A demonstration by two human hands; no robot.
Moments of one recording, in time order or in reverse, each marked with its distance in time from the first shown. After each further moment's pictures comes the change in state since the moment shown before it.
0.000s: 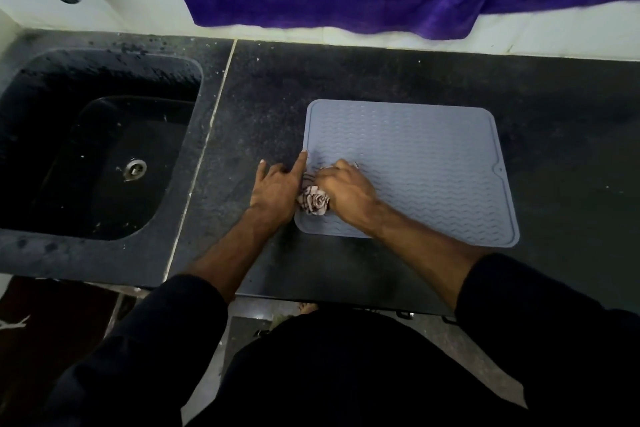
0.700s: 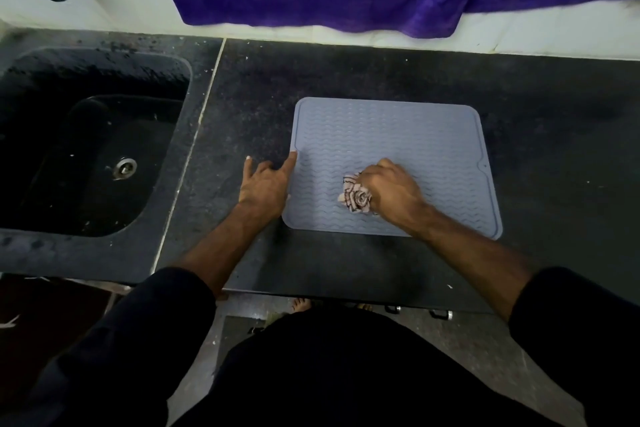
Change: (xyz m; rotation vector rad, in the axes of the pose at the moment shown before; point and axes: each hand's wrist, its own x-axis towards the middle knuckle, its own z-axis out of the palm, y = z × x) left_hand 0.004 0.003 0.006 0.028 -0.030 -0.029; right_hand -0.060 0.070 -0.019 -0.066 -0.043 0.127
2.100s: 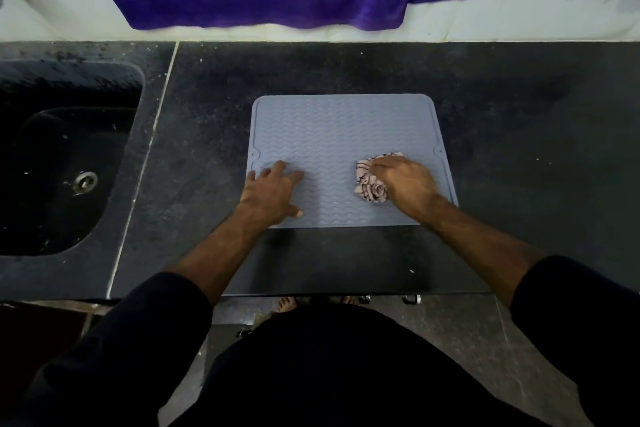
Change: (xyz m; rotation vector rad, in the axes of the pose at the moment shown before) left_hand -0.006 0.075 -0.013 0.002 -0.135 0.160; right_hand -0.054 0.078 -0.002 -0.065 -0.002 0.104
